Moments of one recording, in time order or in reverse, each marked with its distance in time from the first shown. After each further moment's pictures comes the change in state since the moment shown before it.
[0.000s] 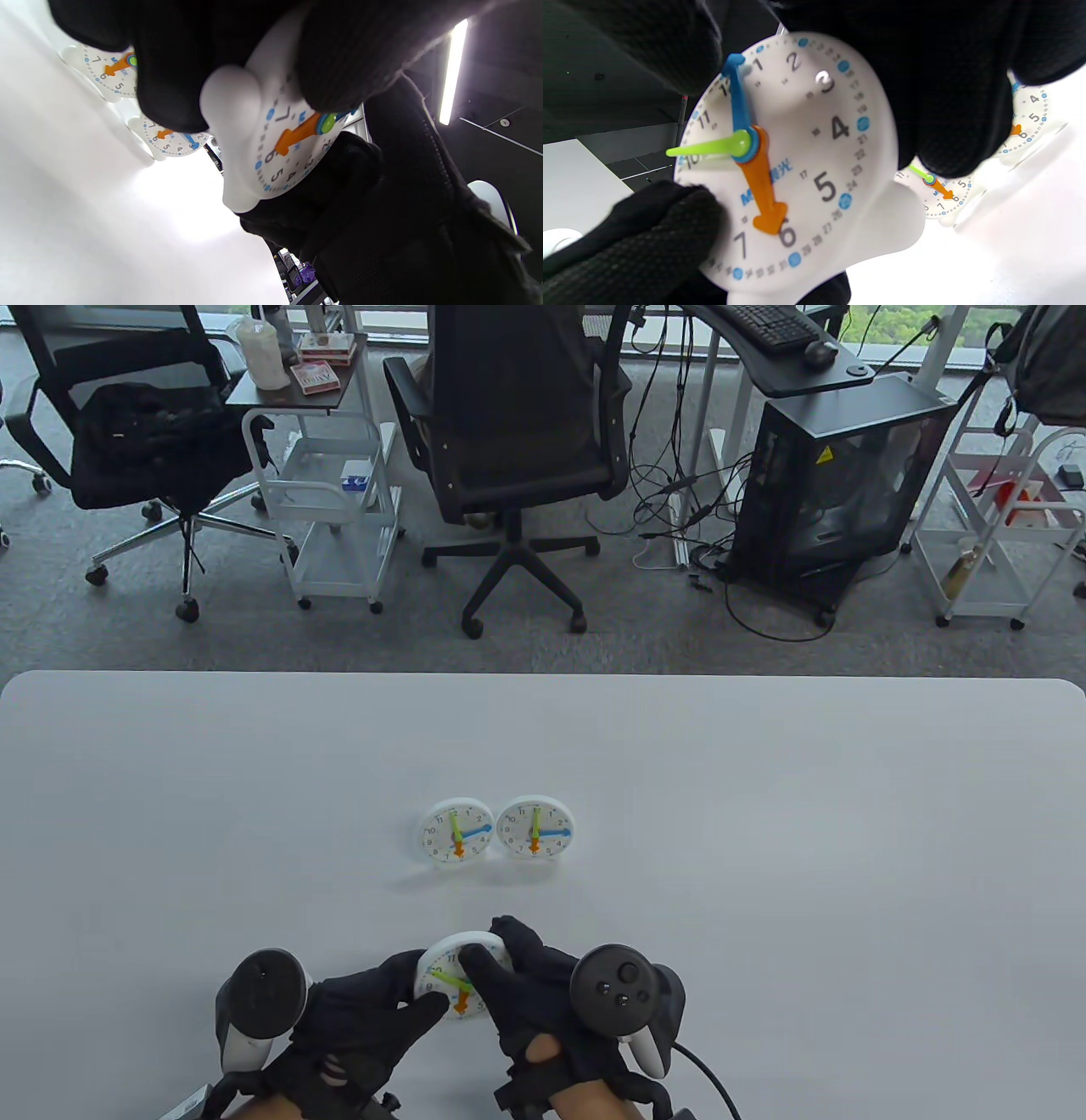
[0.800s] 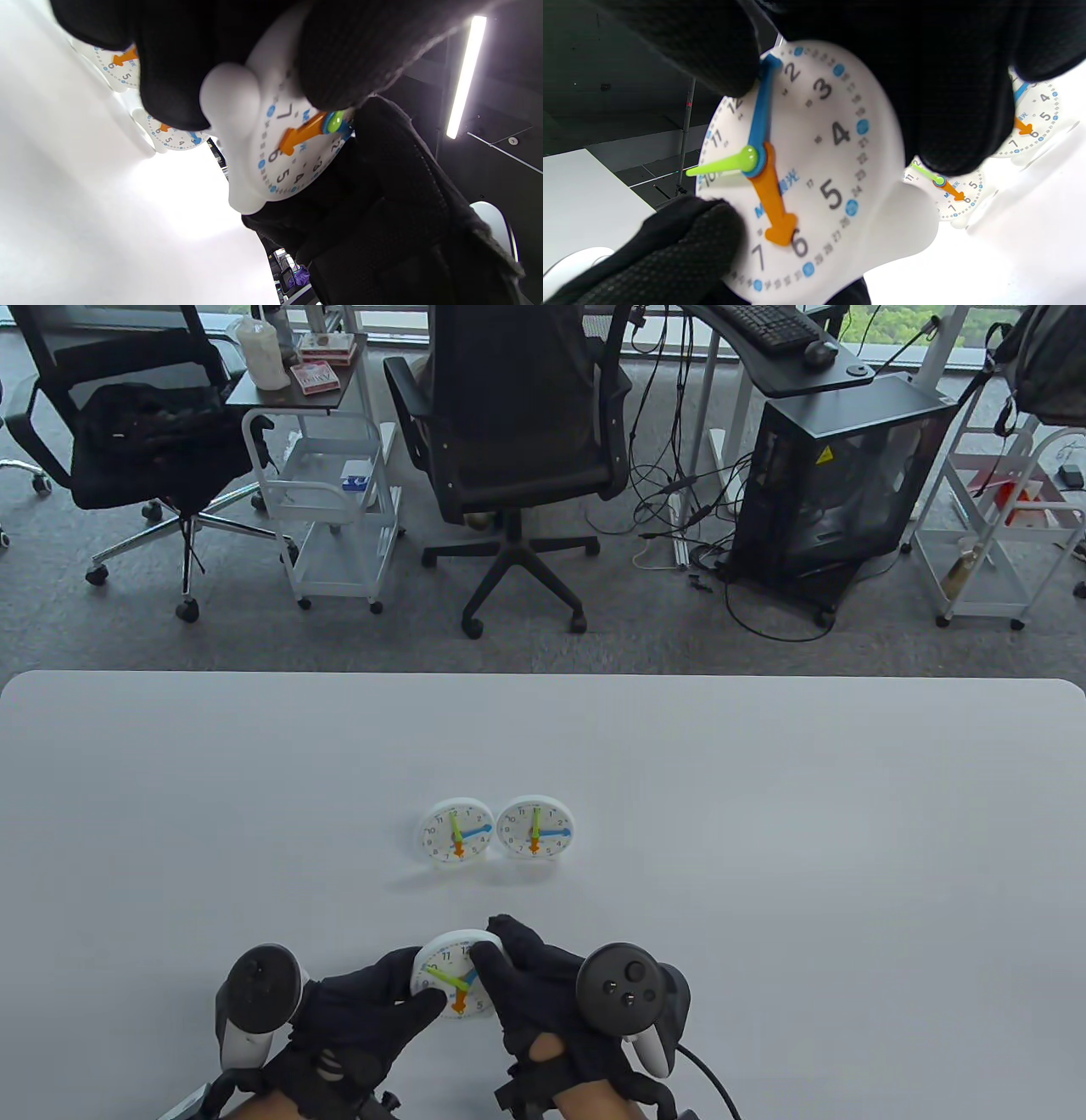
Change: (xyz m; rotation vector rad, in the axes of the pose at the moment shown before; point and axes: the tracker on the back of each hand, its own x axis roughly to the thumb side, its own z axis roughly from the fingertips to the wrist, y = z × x) left_hand -0.001 0.001 -0.001 0.002 0.039 0.077; right_hand 0.001 -0.003 -0.001 -0.003 -0.009 -0.038
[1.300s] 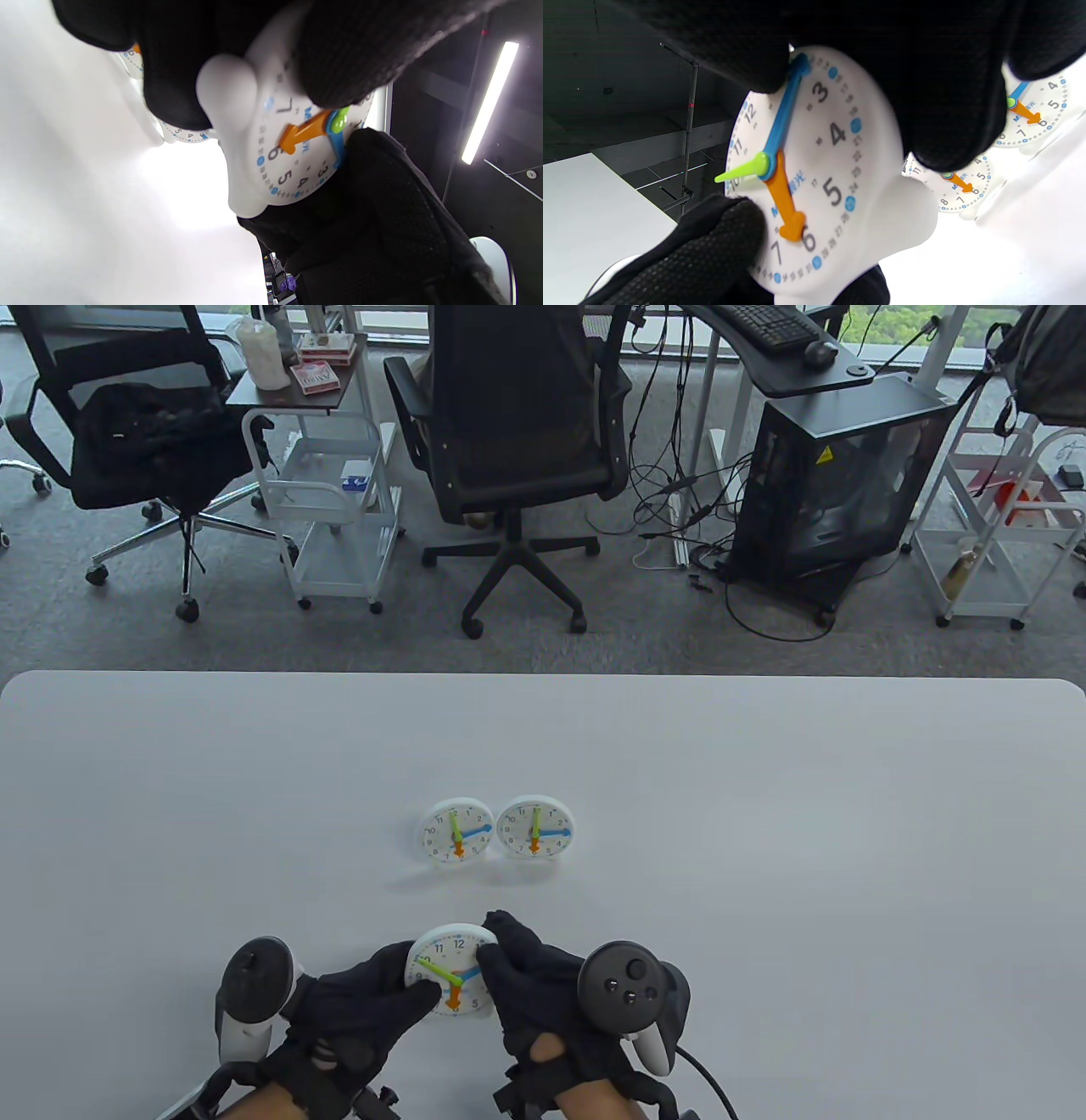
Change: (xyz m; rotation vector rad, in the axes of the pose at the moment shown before) left_hand -0.009 0.004 -0.002 0.004 0.077 0.125; right_hand 0.000 0.001 0.000 0.021 -0.001 -0.036
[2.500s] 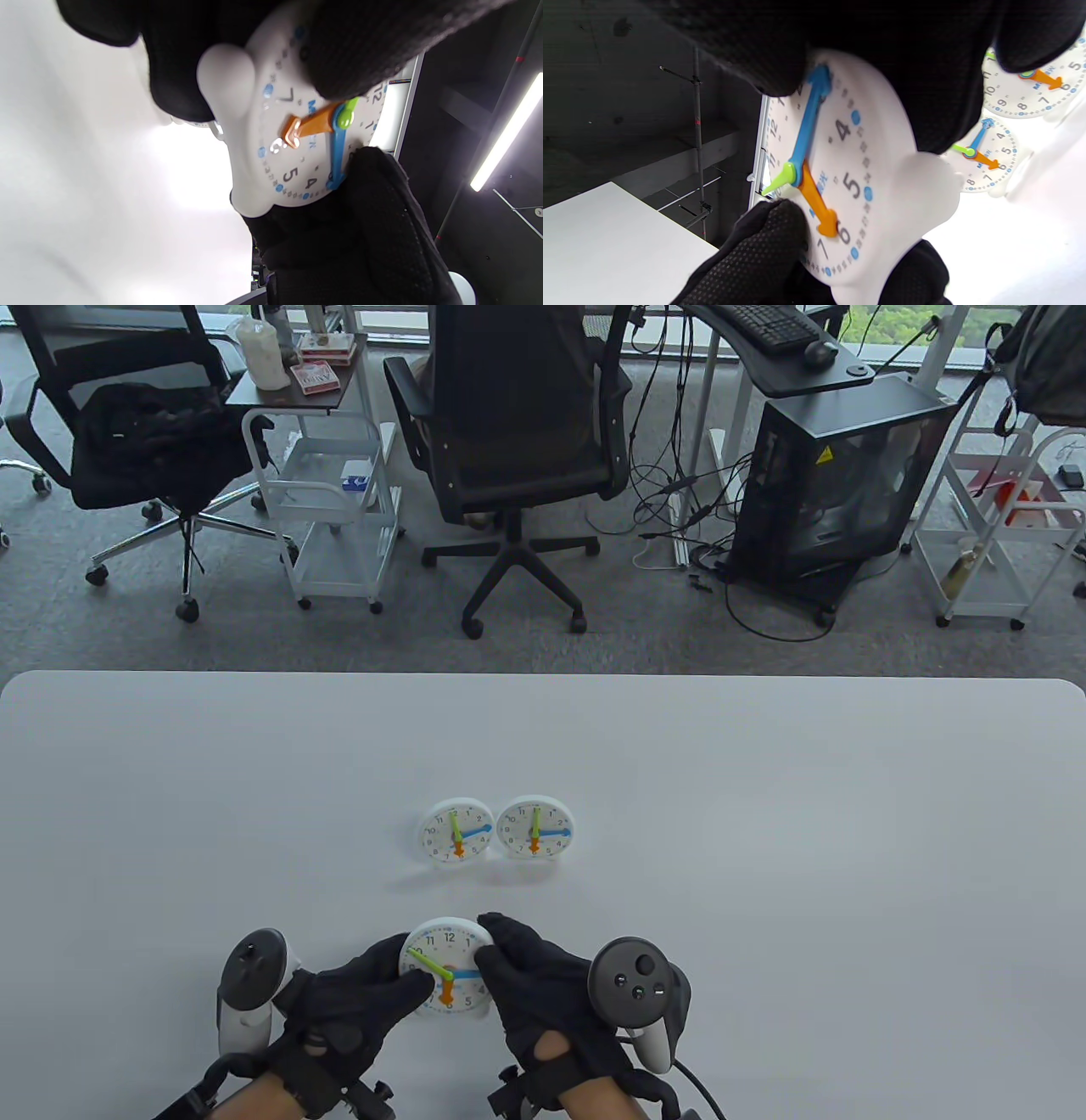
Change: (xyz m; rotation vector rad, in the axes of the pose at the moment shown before) left_hand -0.006 0.003 -0.002 -0.031 0.062 0.145; right_hand 0.000 0.000 -0.001 0.009 -0.009 -0.138
